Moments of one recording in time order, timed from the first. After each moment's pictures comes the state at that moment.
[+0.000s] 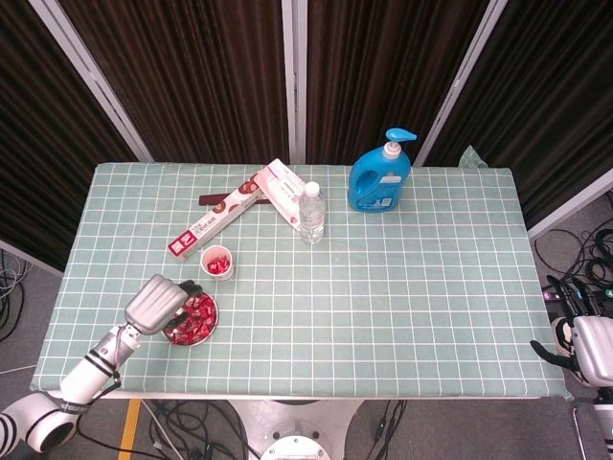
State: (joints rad) left arm -0.55 -1.35 0.07 -1.44 1.60 1.16 0.18; right arm 0.07 -0.99 0.05 -1.62 -1.50 1.44 0.14
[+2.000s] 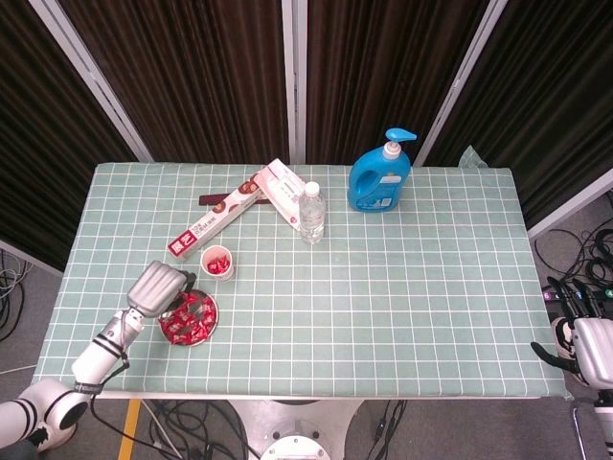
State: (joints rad) left arm -0.57 -1.43 -0.02 -1.28 1.54 1.11 0.07; right arm 0.07 -0.98 0.04 -1.63 -1.51 1.44 0.13
